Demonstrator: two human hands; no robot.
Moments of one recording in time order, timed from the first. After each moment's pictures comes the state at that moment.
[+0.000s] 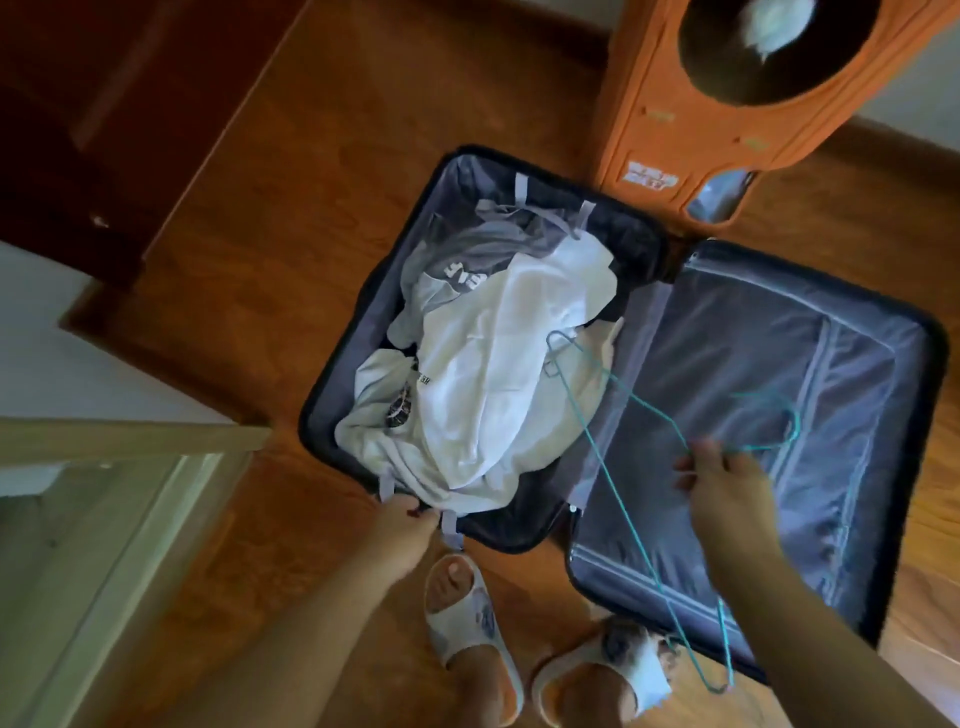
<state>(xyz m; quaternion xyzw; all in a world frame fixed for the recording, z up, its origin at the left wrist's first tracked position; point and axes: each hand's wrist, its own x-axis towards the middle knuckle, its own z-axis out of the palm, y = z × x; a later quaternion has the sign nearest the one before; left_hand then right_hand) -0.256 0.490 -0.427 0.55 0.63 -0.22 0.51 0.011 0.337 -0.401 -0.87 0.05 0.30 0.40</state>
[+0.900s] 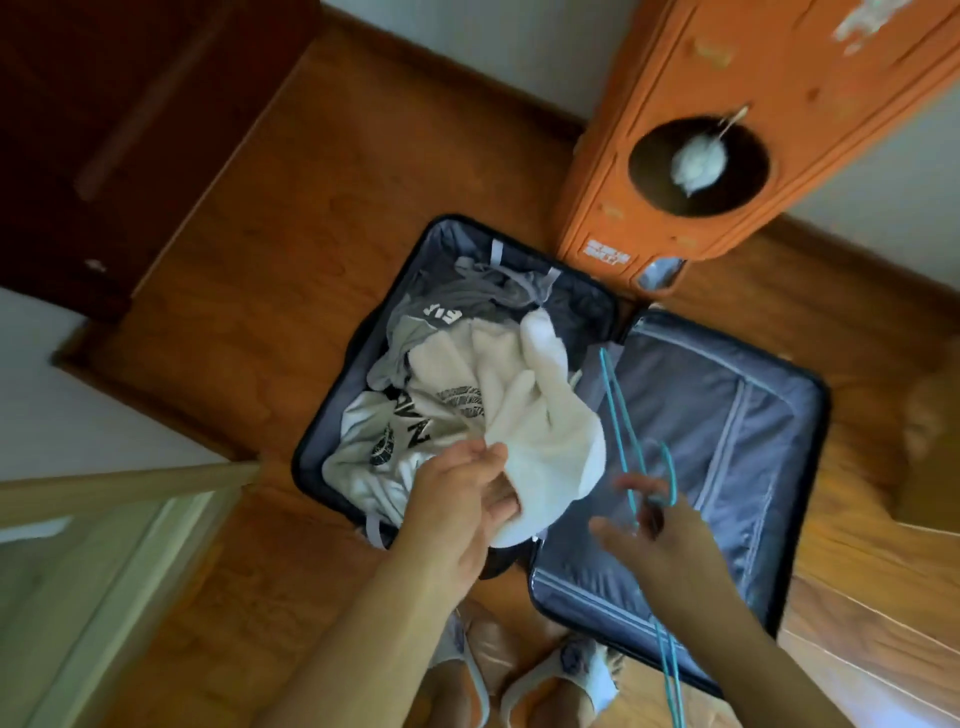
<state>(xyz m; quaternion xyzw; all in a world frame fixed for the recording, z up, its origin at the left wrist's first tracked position) -0.129 0.524 -0.237 0.19 0.56 0.11 0.80 -0.003 0.375 -0.234 -0.85 -0.11 0.42 0.29</state>
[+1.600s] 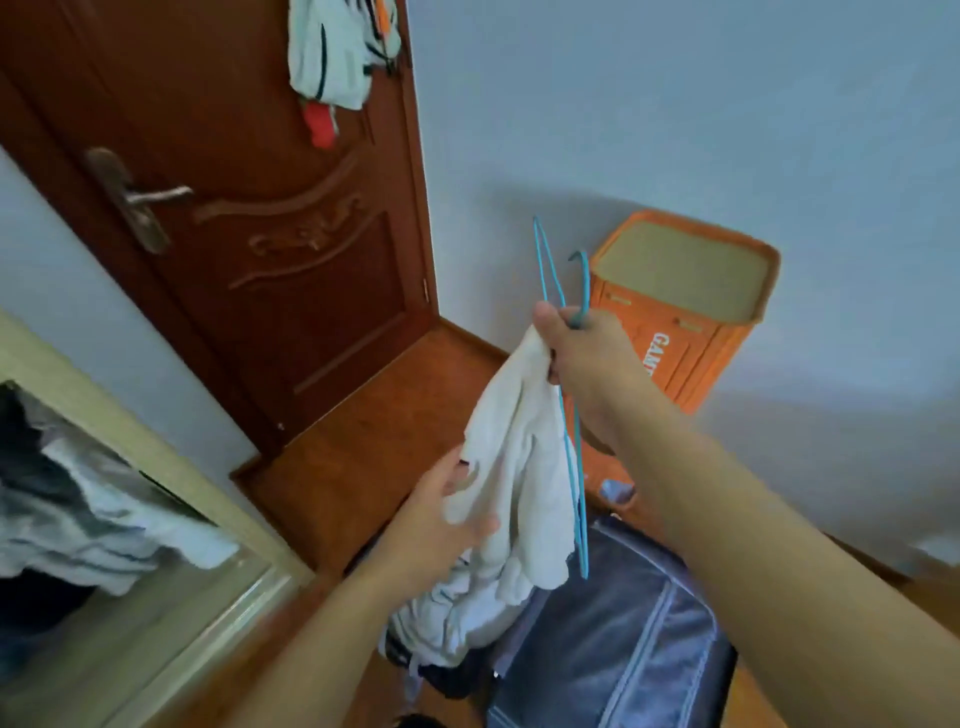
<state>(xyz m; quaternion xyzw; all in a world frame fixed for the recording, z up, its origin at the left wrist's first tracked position) -0.167 0.406 0.151 0.66 0.43 0.18 0.59 0.043 0.433 0.250 -0.67 -0.39 0.33 0.54</state>
